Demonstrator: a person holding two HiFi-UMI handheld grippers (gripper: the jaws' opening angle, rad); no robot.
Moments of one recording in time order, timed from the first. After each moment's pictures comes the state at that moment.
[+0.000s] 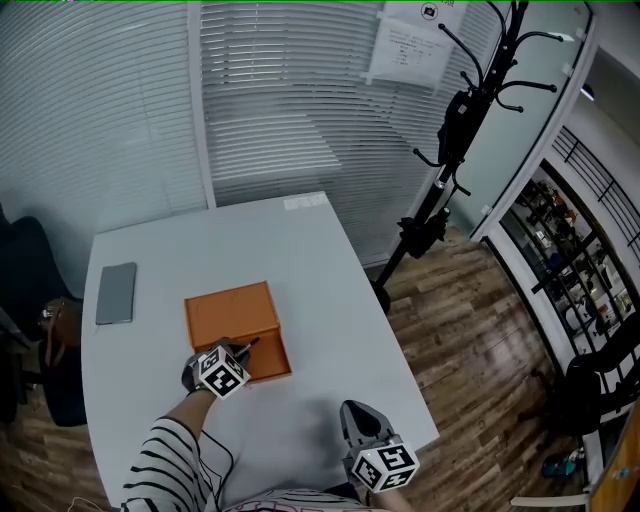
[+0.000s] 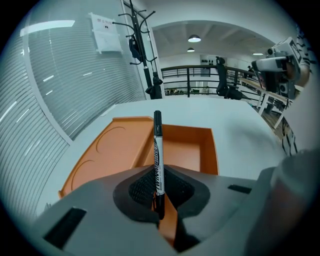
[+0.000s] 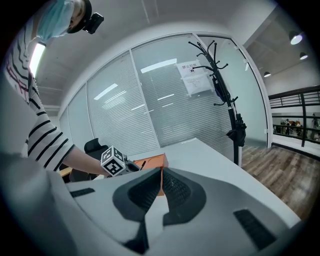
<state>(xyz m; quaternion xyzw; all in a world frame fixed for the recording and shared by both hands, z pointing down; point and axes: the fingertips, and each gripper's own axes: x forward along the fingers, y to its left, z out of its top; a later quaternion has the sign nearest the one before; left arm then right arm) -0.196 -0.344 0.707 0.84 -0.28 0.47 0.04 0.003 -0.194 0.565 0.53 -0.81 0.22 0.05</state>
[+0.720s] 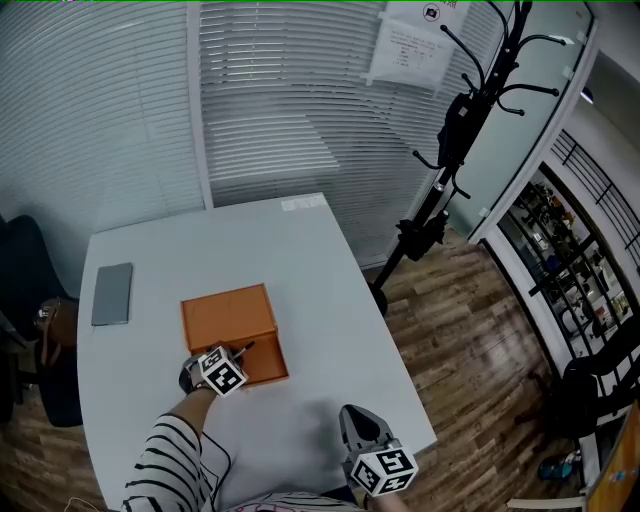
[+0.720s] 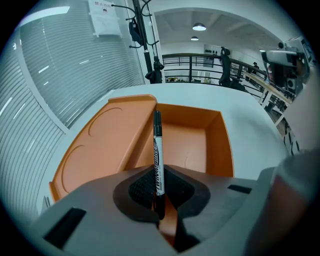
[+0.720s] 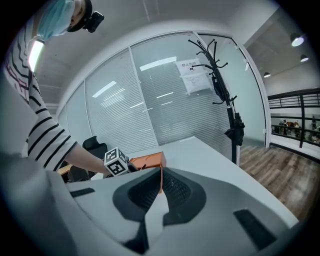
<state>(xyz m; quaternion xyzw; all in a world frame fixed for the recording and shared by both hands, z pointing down) -0.209 -0.346 0.738 0.80 -0.27 0.52 0.08 0.008 -0.196 0.570 0.54 -0.81 0.22 0.07</state>
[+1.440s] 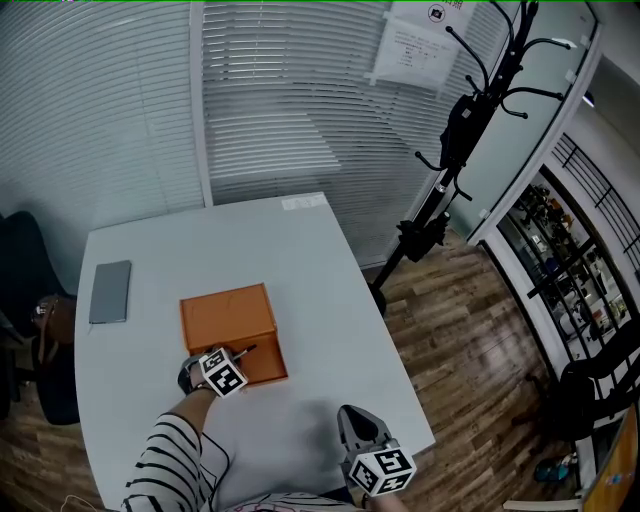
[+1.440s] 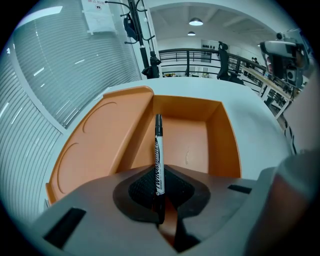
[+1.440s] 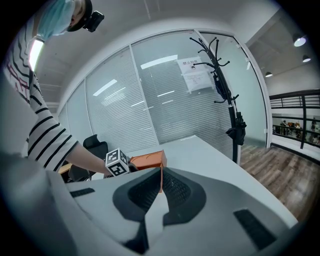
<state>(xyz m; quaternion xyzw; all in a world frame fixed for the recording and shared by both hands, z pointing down) -0.212 -0.345 0.752 0.80 -0.26 0.54 0.07 0.004 -0.200 0.573 0.53 -0.81 0.22 0.07</state>
